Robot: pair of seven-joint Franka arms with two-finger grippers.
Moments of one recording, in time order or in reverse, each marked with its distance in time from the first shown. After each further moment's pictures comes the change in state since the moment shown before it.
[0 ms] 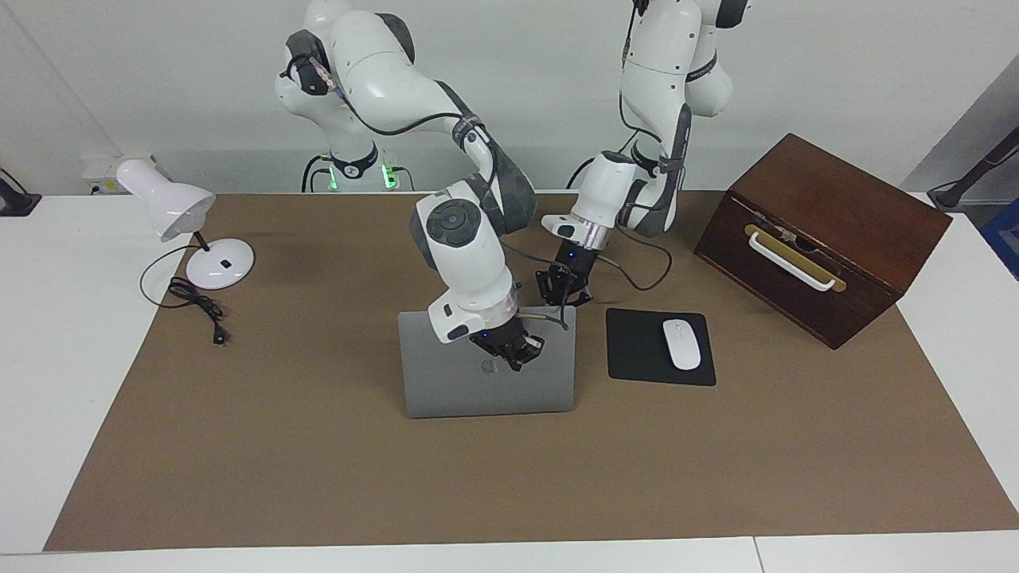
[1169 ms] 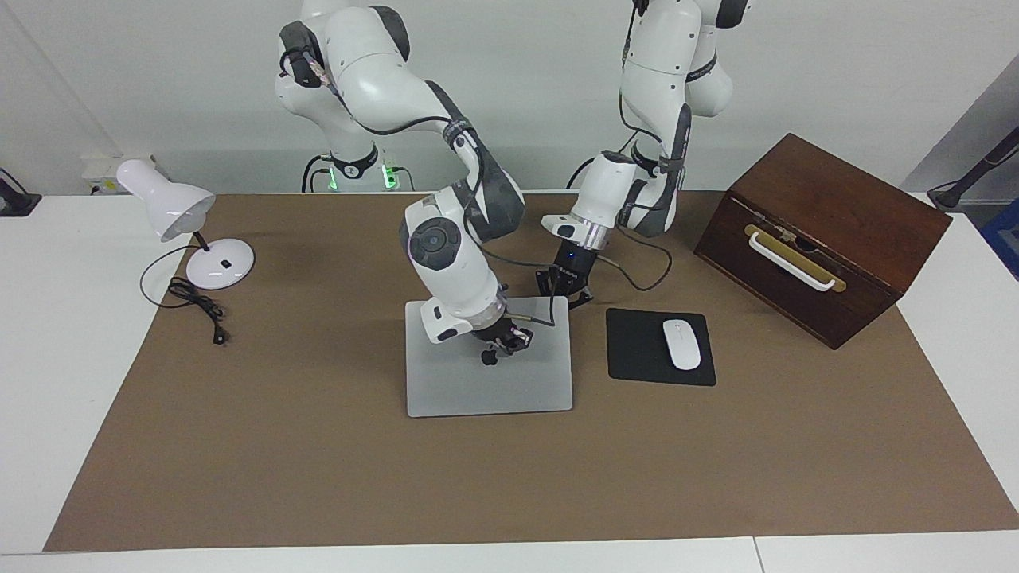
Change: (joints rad) left arm 0.001 0.000 0.000 0.000 0.002 0.000 0.000; right arm -0.017 -0.043 0.000 -0.114 0.136 -0.078 -0.045
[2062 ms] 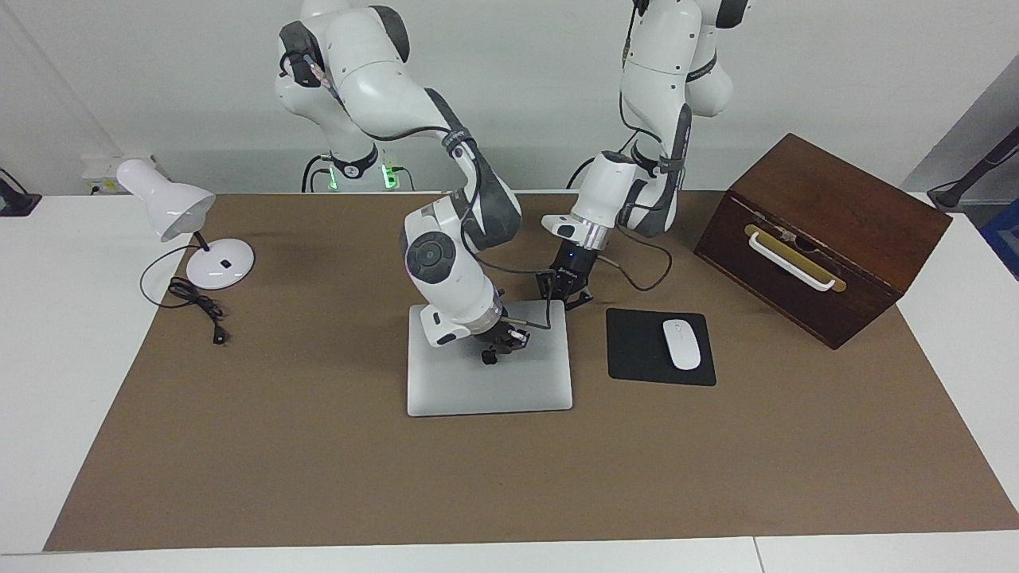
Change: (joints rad) left arm 0.001 0.000 0.000 0.000 0.003 0.000 0.000; right arm -0.001 0.000 0.001 -0.050 0.037 0.014 -0.026
